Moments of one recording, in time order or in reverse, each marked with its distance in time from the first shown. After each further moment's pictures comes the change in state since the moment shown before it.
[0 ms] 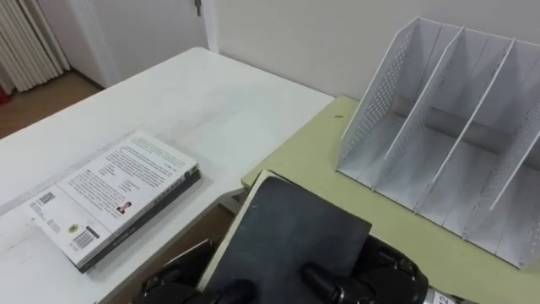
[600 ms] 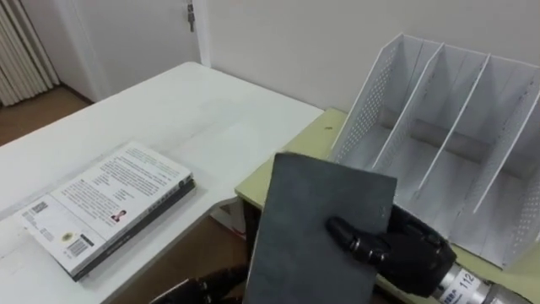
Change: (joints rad) left arm 0.056 -0.095 0.043 0.244 0.286 -0.032 0.172; right arm -0.006 0.011 -0.161 -0.060 -0.061 -0.013 -0.262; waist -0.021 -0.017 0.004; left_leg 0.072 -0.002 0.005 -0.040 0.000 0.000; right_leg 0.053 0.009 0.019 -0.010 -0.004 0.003
